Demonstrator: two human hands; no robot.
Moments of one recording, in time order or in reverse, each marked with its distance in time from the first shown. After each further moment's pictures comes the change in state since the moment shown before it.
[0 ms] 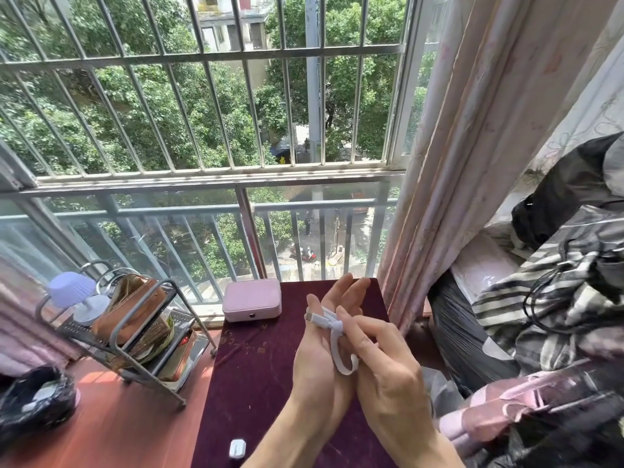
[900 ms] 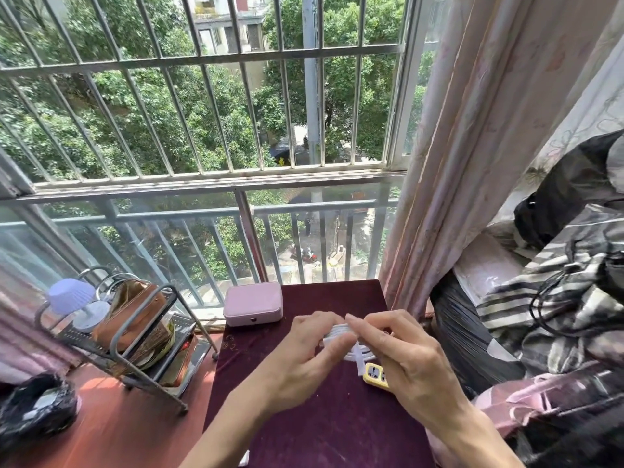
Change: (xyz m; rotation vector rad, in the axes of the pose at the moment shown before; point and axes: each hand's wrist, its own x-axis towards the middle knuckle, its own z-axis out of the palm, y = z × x) left_hand 0.023 0.041 -0.055 1.348 -0.398 0.209; right_hand 0.023 0.042 -0.027 -0.062 -0.198 -0.123
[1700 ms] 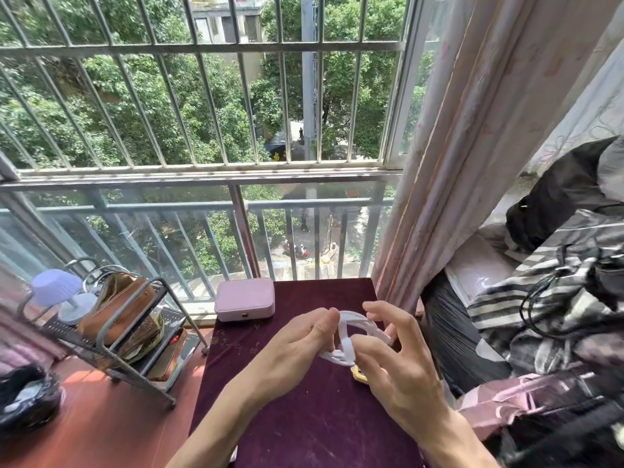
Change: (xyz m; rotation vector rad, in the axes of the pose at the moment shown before) left_hand 0.011 0.006 -0.001 -0.328 0.020 -0.097; right_hand -0.006 -0.006 0.013 -0.180 0.126 -0.034
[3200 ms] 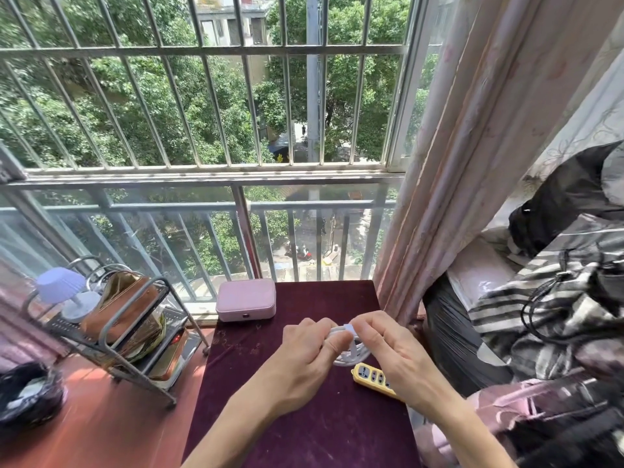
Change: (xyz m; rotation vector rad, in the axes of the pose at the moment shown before) left_hand -0.005 -0.013 0.014 0.388 -0.002 -0.104; right_hand 0.021 0.005 -0.010 0.620 -0.388 0.738
